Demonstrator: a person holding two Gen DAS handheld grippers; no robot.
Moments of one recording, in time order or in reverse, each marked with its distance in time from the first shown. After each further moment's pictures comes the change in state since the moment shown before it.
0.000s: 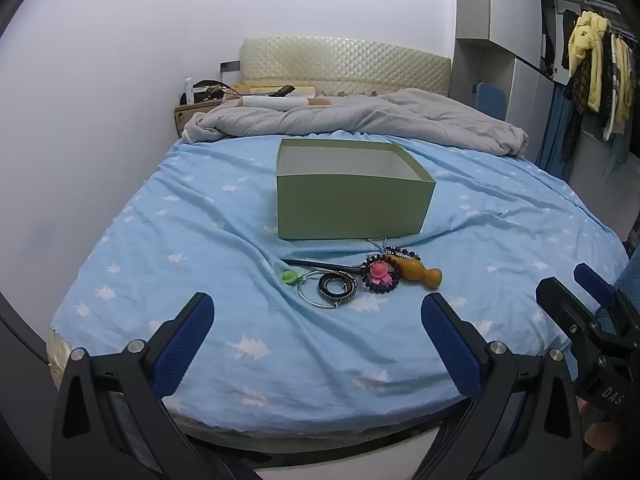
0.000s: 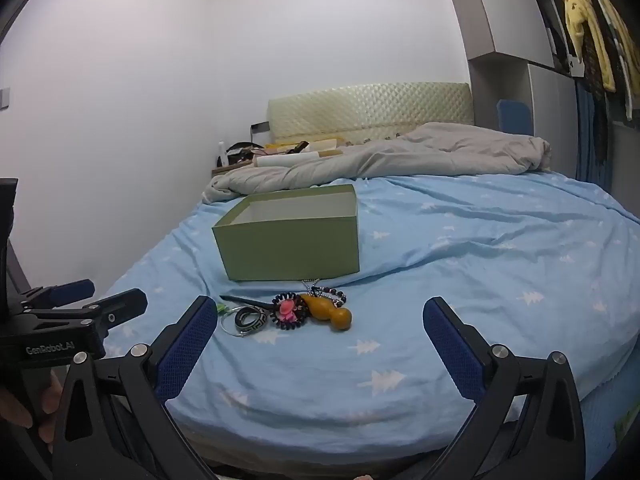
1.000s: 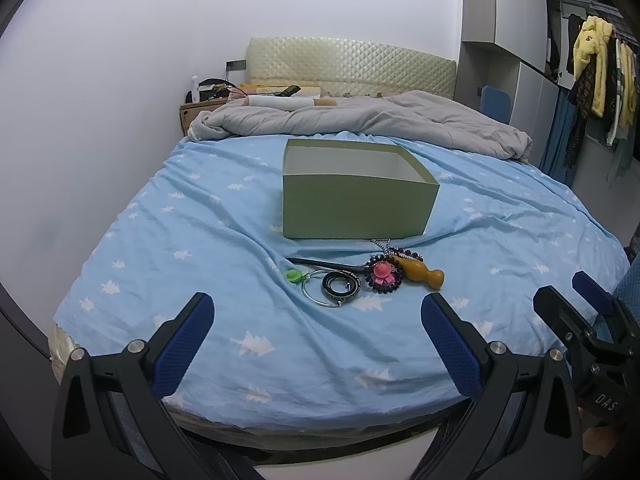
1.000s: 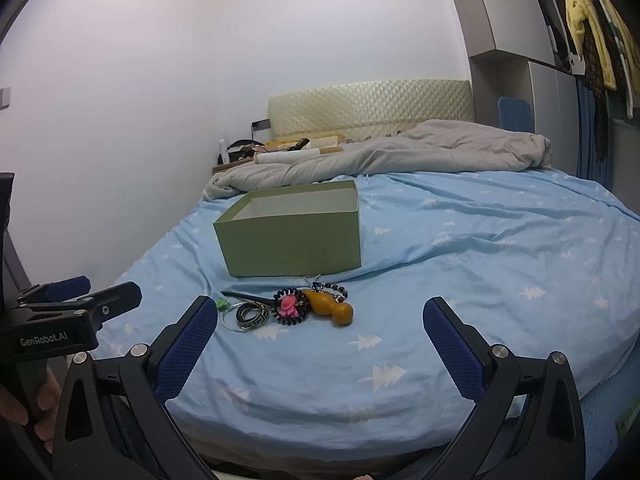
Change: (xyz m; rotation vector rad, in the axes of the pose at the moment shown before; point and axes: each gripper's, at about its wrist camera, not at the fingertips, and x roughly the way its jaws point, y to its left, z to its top) left arm -0.007 0.004 0.001 -0.003 0.001 0.016; right arm 0.001 0.001 -0.004 -0.010 0.016 -0.003
